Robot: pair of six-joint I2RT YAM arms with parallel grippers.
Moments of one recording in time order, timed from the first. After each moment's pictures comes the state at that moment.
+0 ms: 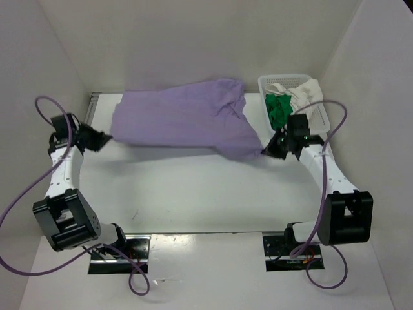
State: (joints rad) left arm 0.43 1.37 1.15 -0.43 0.37 -0.83; right arm 0.05 1.35 1.08 -0.55 -0.24 0.59
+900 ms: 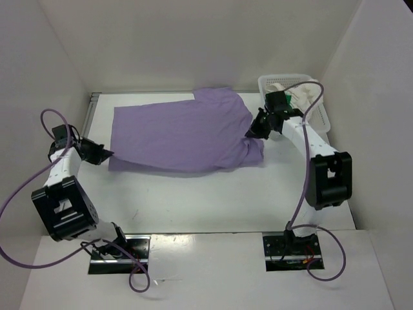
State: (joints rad) left arm 0.51 1.43 0.97 -0.53 0.41 -0.77; right arm 0.17 1.65 1.32 -0.61 -0.24 0.71
